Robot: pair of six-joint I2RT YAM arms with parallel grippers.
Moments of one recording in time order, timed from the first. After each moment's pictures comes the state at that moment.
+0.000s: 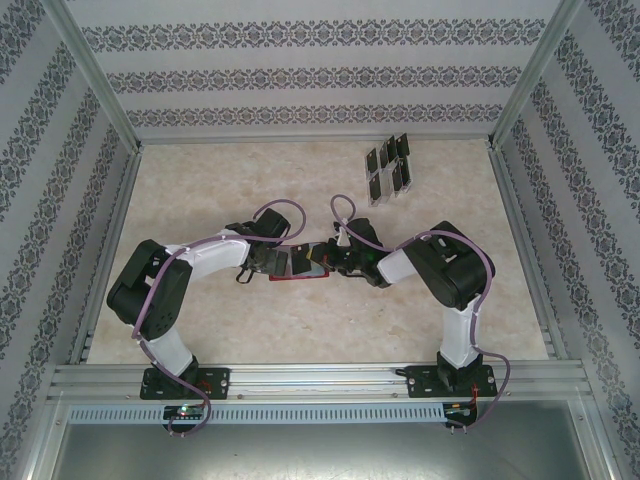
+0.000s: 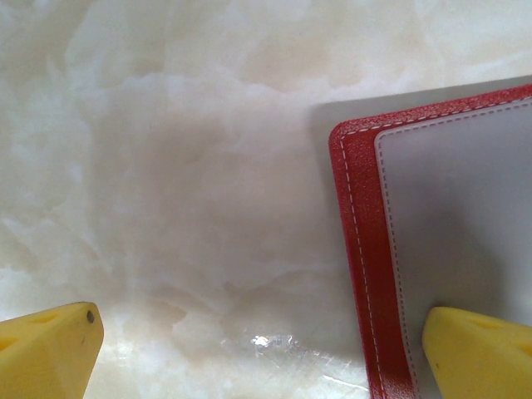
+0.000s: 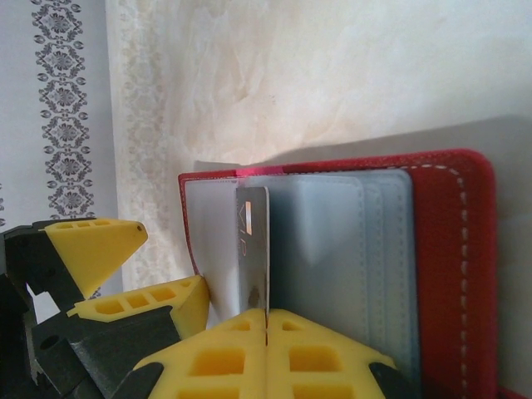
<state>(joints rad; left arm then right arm) -0.52 1.71 0.98 -0.59 -0.26 -0.40 0.58 1.96 0.75 0.64 -0.55 1.07</state>
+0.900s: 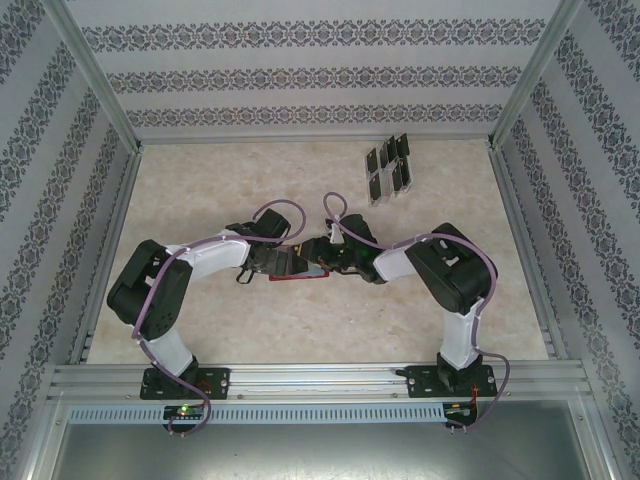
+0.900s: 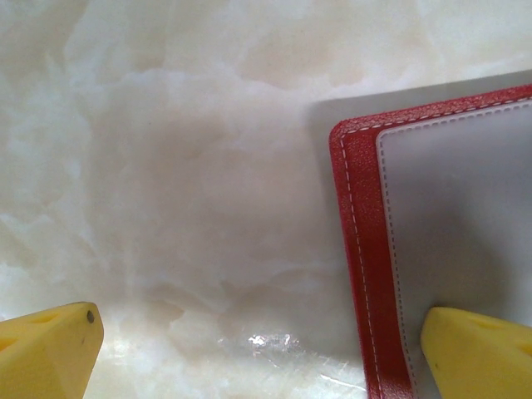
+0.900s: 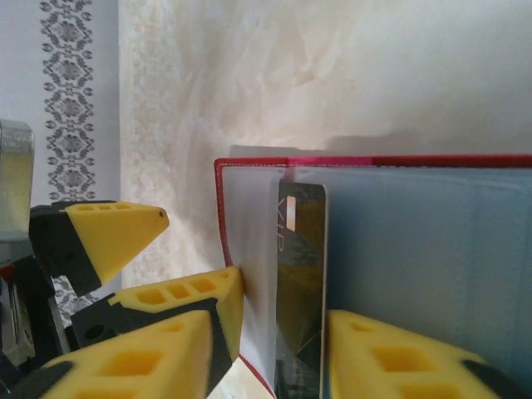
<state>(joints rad) -0.53 1.71 0.98 -0.58 -0.26 -0.42 0.61 1.92 0.80 0.53 -0.55 1.01</state>
